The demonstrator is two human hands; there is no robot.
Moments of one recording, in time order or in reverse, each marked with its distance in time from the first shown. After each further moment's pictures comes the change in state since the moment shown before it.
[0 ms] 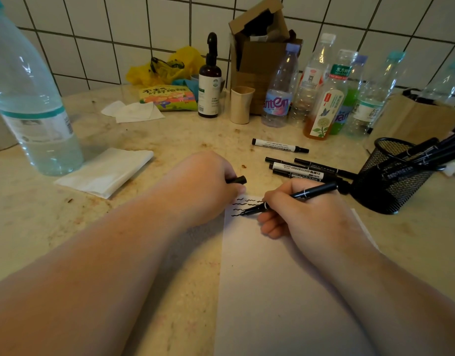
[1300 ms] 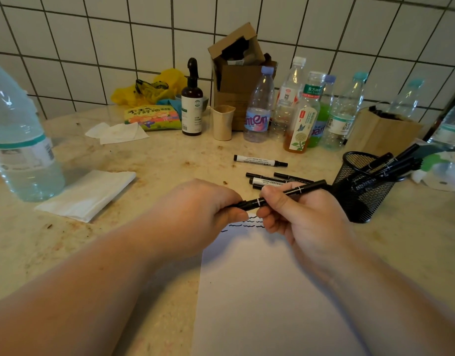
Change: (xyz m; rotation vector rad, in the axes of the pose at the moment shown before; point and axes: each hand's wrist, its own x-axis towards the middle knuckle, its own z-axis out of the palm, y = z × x) left_hand -0.015 0.006 0.002 0.048 0.009 0.372; right_hand 0.009 -0.005 -0.026 0.305 -0.037 -0.045
